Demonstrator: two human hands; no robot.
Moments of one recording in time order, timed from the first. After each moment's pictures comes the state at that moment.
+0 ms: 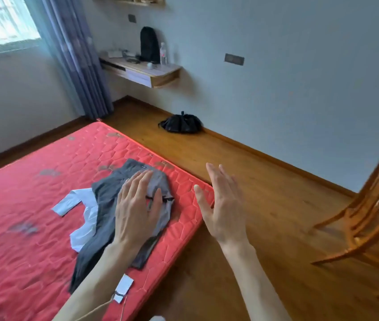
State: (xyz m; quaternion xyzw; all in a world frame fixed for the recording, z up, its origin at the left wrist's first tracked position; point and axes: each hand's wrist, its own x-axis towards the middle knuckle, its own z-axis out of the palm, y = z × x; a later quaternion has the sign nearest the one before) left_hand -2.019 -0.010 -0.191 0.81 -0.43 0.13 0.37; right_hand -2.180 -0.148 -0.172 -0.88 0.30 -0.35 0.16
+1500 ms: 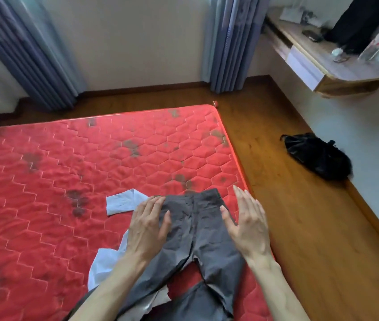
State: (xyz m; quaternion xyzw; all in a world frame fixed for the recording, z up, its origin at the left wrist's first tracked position) left_hand -1.507 -0.146 -0.412 0.96 -0.11 0.06 0.26; right_hand -1.539 -0.414 -0.384 -0.97 0.06 -0.12 0.22
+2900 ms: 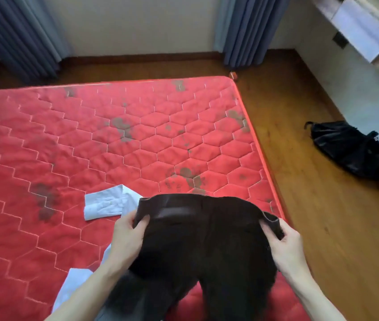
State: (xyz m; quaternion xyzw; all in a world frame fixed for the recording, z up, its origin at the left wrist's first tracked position) left_hand -1.405 -0.111 -0.579 0.81 0.19 -0.10 0.55; right_hand -1.456 -0.457 -0.563 -0.81 0.24 0.01 0.54
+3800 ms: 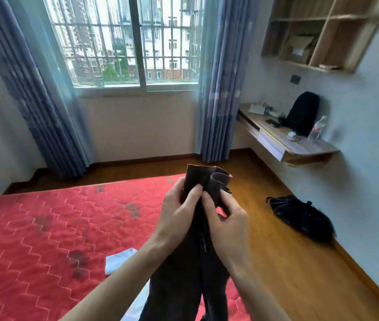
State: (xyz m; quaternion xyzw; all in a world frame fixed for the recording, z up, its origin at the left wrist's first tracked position) left_hand -1.564 -0.242 -0.069 0.69 -0.14 0.03 0.71; right_hand -1.600 -0.356 -0.088 -0.76 0.02 -0.24 0.60
